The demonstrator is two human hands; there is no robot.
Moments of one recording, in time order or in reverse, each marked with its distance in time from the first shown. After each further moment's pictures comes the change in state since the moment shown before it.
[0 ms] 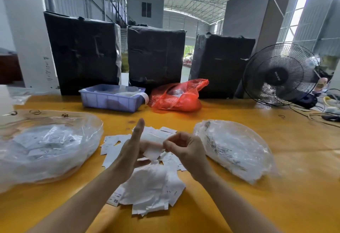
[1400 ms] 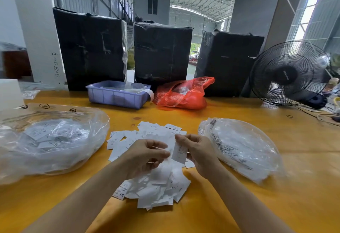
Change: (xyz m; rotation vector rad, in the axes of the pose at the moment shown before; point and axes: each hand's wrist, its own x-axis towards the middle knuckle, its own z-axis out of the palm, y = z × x) left_hand -0.001 -0.007 -0.001 -0.067 -0.098 -0.126; right_hand 0.008 0.018 -0.011 0.218 0.003 0.351
